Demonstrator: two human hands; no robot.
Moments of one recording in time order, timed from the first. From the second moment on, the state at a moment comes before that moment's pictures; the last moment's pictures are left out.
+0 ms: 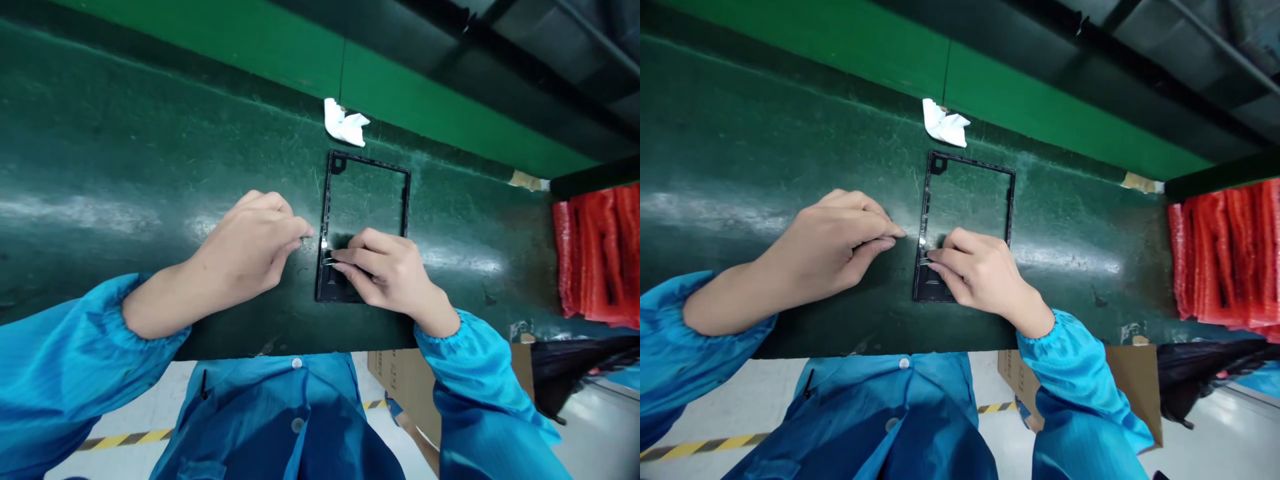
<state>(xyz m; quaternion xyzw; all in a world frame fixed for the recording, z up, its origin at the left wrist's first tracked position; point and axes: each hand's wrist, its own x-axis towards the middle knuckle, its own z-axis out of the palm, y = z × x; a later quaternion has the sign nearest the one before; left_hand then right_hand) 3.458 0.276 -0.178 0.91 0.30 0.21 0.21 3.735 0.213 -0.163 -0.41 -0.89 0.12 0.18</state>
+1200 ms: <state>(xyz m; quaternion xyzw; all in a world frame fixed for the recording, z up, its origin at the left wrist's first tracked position) 3.478 0.252 -0.207 0.94 0.24 0.18 0.16 3.735 0.203 -0.173 -0.36 -0.91 0.08 0.19</state>
